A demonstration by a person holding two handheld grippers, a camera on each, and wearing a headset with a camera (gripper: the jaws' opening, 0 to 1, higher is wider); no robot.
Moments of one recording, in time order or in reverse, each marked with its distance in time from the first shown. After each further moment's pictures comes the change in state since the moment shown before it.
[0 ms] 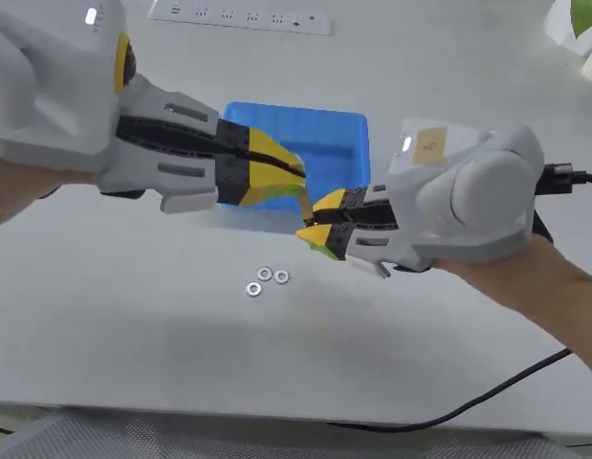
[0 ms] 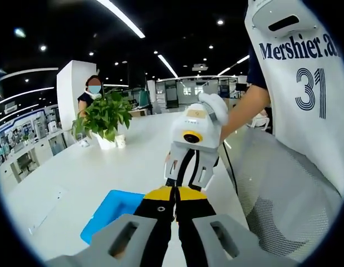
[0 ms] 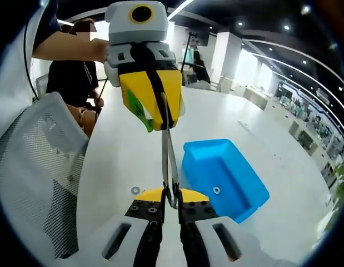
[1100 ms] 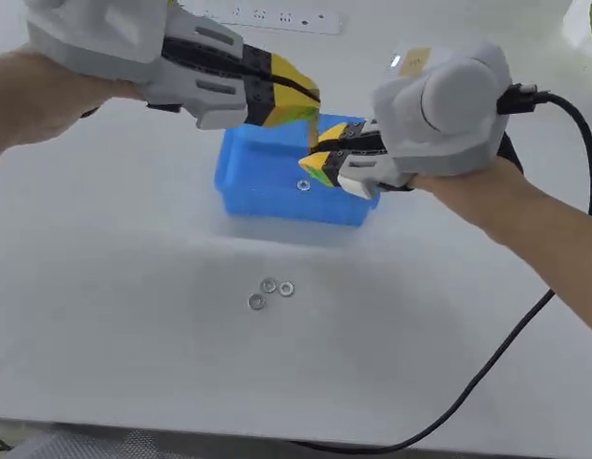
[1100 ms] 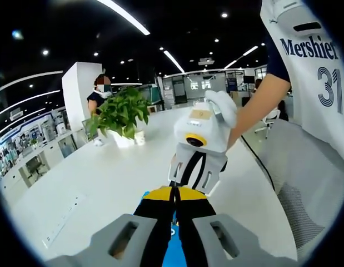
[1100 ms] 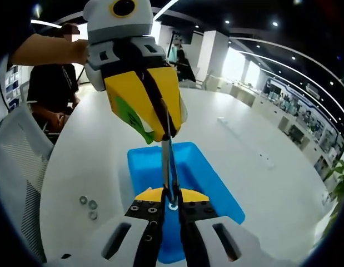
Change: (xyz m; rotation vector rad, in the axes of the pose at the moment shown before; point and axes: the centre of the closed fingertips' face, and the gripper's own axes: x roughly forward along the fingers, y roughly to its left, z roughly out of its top) left arm 0.024 0.084 -0.026 0.015 0.051 0.066; right arm 0.048 -0.080 -0.010 0.054 0.028 -0.071
